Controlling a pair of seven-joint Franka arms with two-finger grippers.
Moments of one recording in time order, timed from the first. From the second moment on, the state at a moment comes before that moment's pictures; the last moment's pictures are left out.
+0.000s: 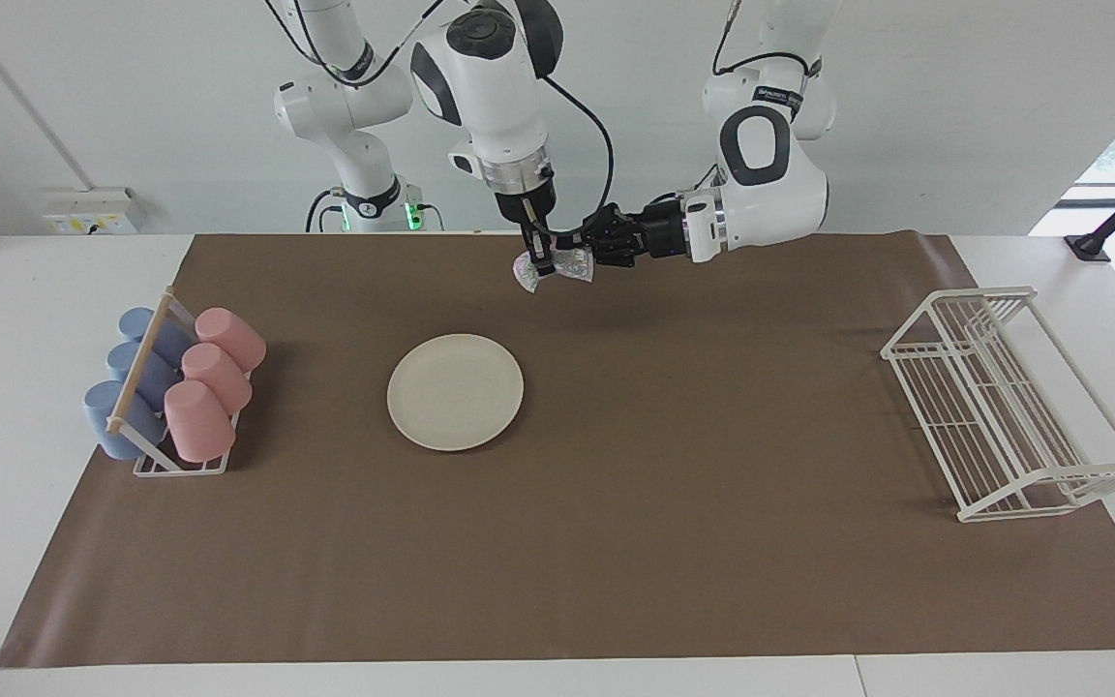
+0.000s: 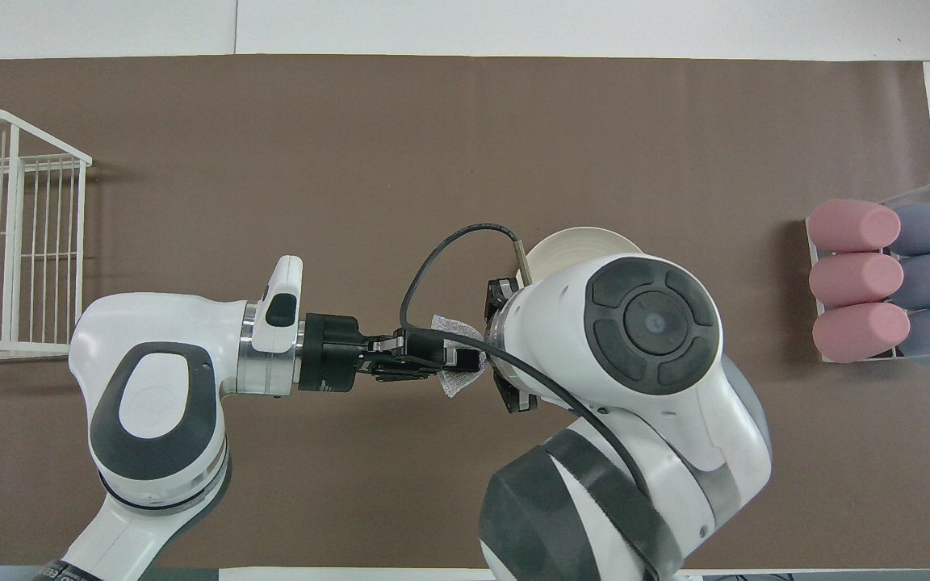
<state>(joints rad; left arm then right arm) -0.47 -0.11 -0.02 -2.26 -1.49 2.01 0.27 0.35 0.00 0.25 -1.85 0.16 1.95 2.00</state>
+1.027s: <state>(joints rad) -0.40 -0.12 -0.01 -2.25 -1.28 2.01 0.16 0.17 -0.07 0.24 -1.85 0.16 1.74 1.21</state>
